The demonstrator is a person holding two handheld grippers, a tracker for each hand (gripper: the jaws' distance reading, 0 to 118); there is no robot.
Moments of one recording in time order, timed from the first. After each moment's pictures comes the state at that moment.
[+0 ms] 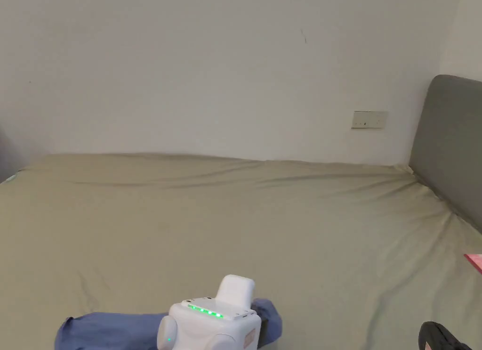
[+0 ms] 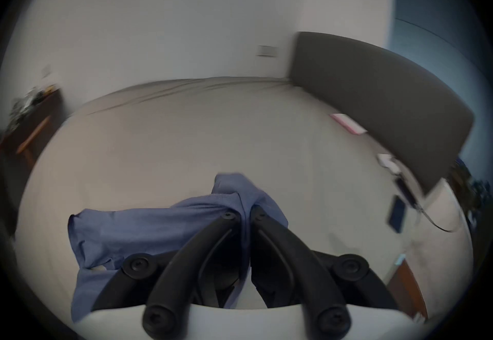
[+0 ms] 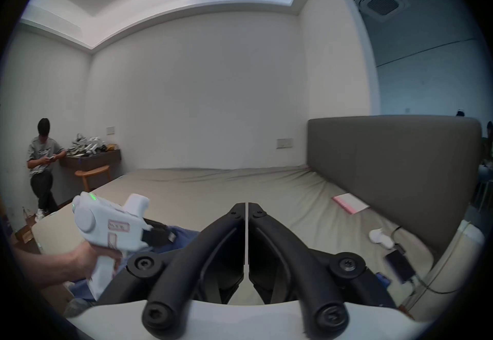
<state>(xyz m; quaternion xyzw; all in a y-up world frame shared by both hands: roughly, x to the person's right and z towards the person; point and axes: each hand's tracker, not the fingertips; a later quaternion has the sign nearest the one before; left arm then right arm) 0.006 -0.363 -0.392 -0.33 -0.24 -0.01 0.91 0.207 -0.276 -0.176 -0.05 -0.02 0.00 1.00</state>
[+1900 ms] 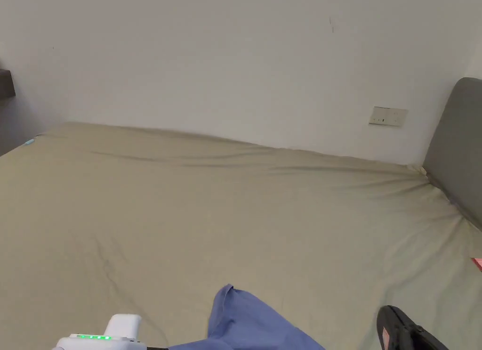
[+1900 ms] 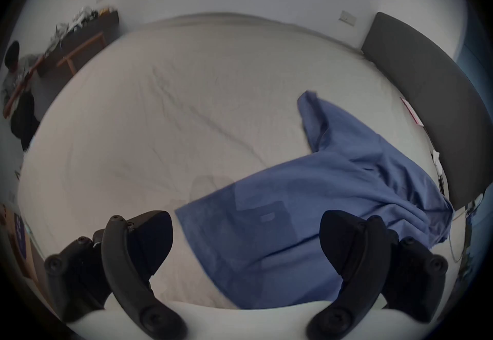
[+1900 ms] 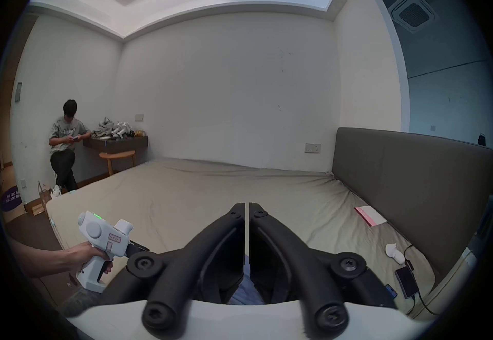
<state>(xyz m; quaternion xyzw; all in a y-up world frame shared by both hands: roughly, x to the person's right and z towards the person) -0.208 -0.485 -0.354 -0.49 -0.03 0.07 0.87 0.141 -0.262 -0.175 -0.06 0.07 0.05 0.99</state>
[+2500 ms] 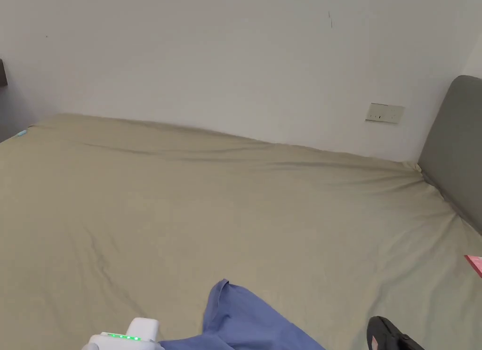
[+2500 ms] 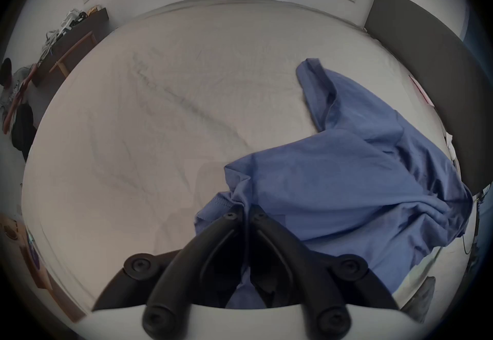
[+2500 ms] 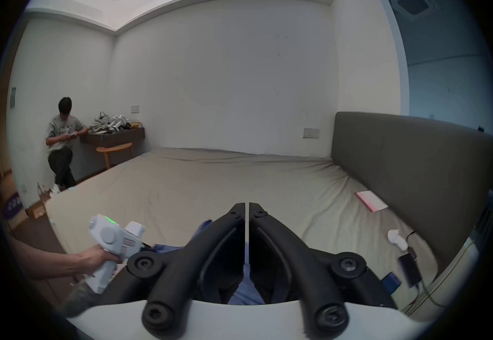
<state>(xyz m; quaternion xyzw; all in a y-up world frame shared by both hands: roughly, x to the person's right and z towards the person) -0.172 -0.504 -0.367 -0.51 -0.03 0.01 0.86 0.140 -0.285 -0.183 -0.09 0.06 0.04 0.99</state>
